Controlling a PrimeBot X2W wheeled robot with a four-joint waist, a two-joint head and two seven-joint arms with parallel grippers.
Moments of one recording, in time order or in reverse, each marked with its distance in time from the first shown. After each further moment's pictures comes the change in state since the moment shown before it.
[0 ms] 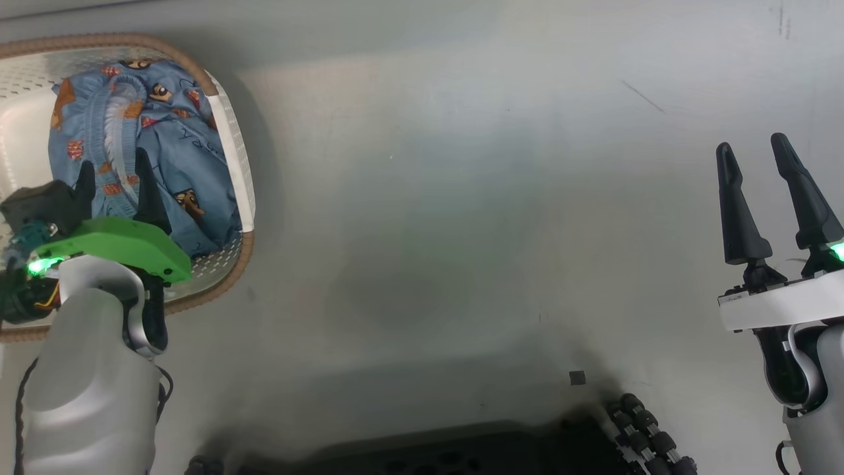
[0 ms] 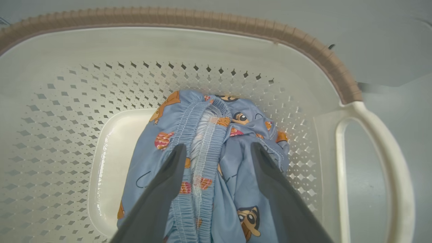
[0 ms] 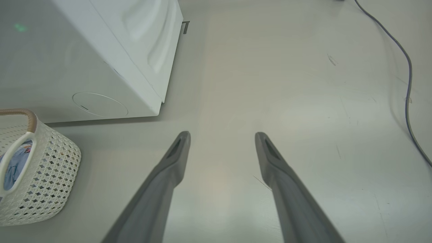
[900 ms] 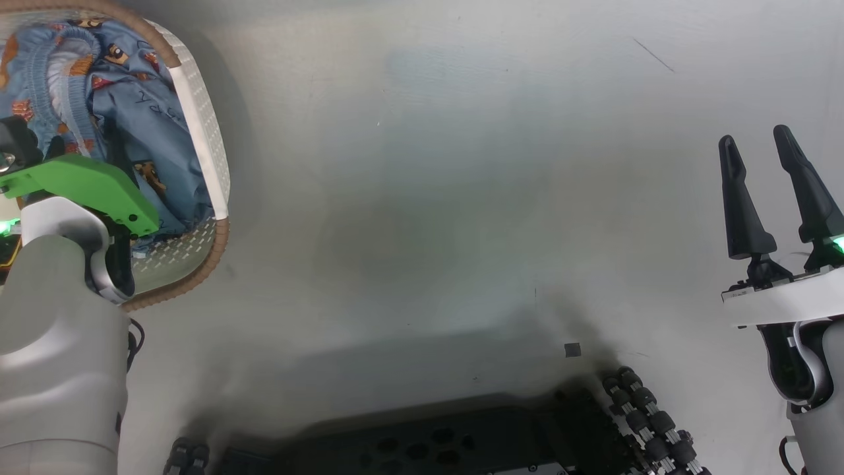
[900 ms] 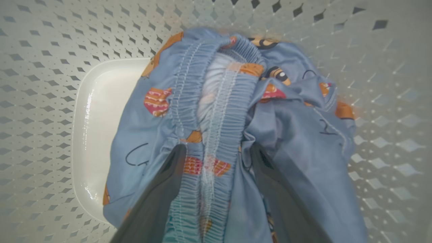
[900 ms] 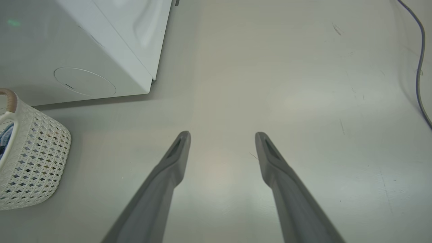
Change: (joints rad) left arm -0.187 0.029 0.037 0.176 -0.007 0.026 0.171; right arm -0.008 -0.015 0.008 -0.015 0.025 0.000 0.000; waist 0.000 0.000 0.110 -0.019
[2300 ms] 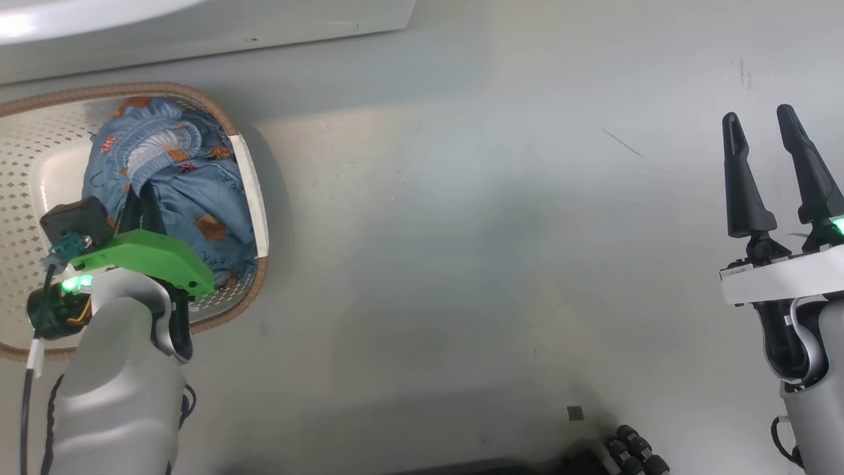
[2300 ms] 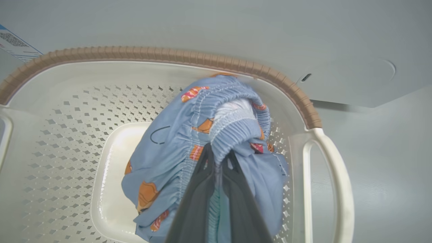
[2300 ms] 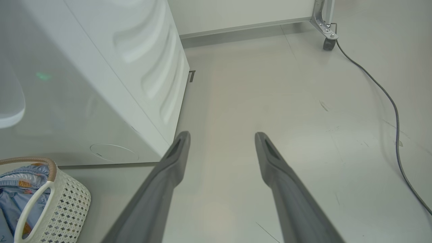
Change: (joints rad) left arm 0.079 -0.073 -0.032 0.129 0.017 -0.049 -0.272; right arm -0.065 0.023 -0.007 0.047 0.005 0.000 0.000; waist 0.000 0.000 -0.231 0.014
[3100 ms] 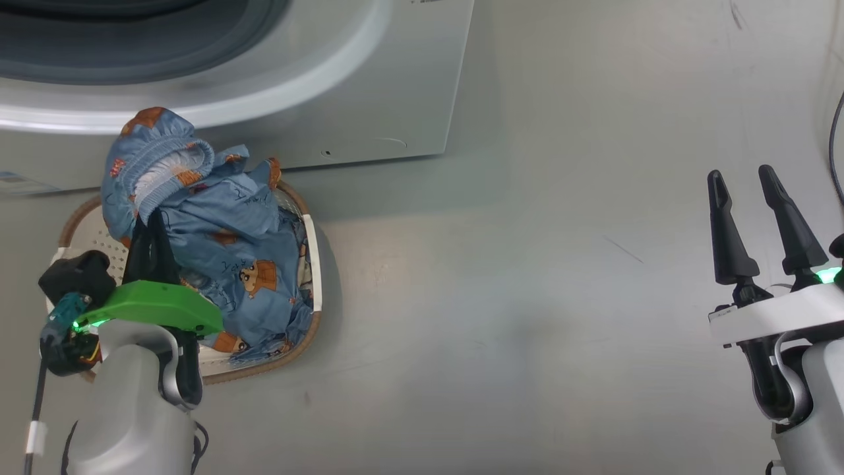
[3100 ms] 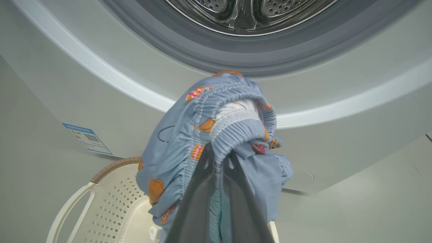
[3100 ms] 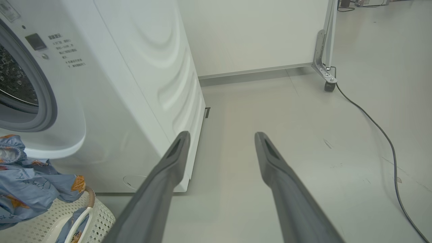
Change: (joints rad) left arm 0.212 -0.029 0.041 -0.281 -0.018 -0.051 -0.030; right arm 0.084 0.012 0.005 0.050 -0.007 0.000 0.000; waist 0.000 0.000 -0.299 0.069
